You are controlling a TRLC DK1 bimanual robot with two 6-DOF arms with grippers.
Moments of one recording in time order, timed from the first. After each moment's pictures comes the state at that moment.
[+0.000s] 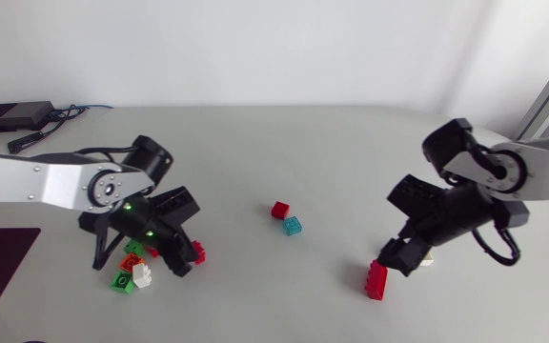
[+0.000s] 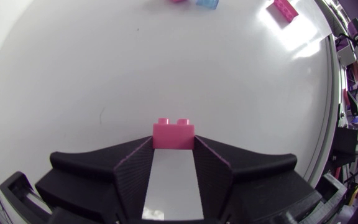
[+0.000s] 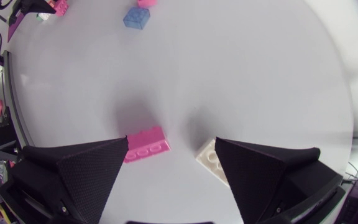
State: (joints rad) left arm -0.33 1.59 0.82 -0.51 0.21 0.56; right arm 0.19 1.40 0.84 -0.68 -0.16 -0.53
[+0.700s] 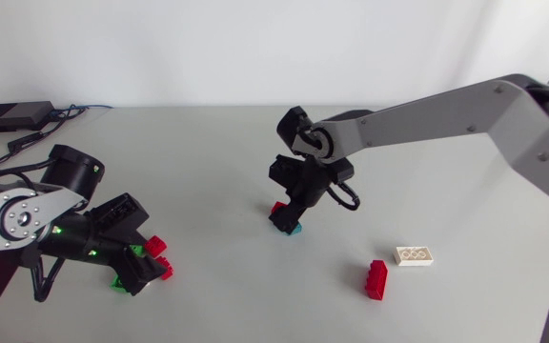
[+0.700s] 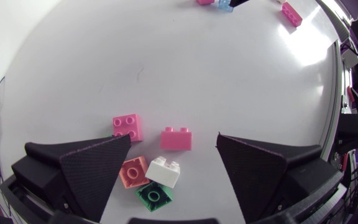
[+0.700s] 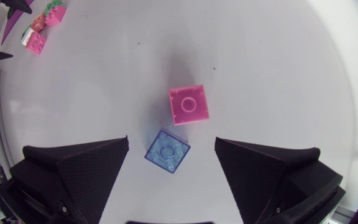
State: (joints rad) left arm -0.16 1.27 0.62 -0.51 0.21 0.62; right arm 0.56 2.04 1.45 -0.62 -0.10 -0.37
